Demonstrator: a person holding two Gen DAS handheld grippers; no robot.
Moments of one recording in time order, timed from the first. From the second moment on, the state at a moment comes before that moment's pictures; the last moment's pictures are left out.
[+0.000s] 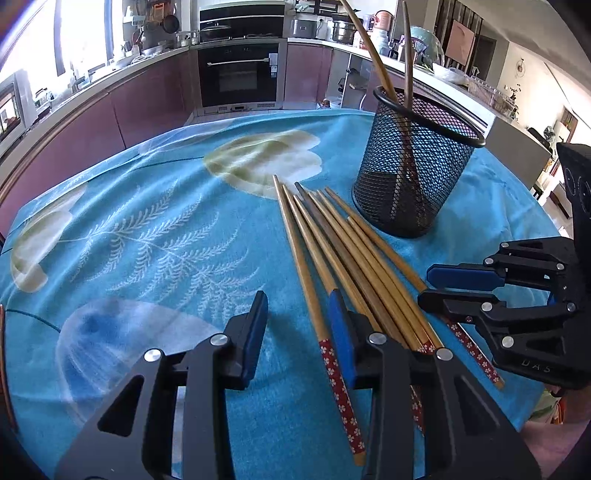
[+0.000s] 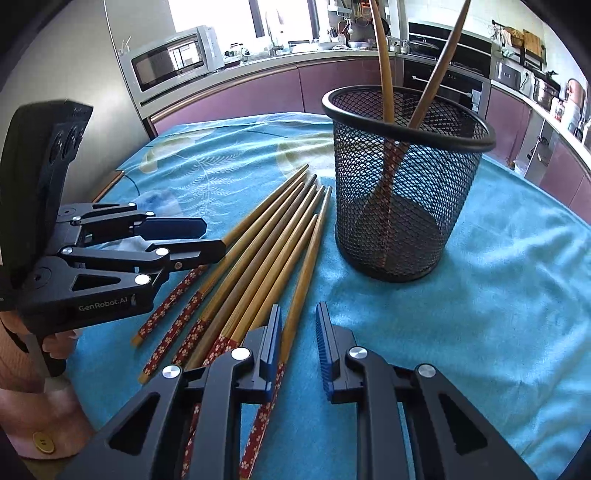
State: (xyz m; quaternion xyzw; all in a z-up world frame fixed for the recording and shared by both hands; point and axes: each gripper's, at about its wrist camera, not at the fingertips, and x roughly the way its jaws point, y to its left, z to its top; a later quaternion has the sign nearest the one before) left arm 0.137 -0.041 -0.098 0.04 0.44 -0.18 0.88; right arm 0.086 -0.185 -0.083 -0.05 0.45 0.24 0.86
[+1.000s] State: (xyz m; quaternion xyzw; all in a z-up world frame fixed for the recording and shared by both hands) left arm 0.146 -0.038 -0.085 0.00 0.43 -0.15 0.89; right arm 0.091 -0.197 -0.070 -0.01 0.44 0.24 0.87
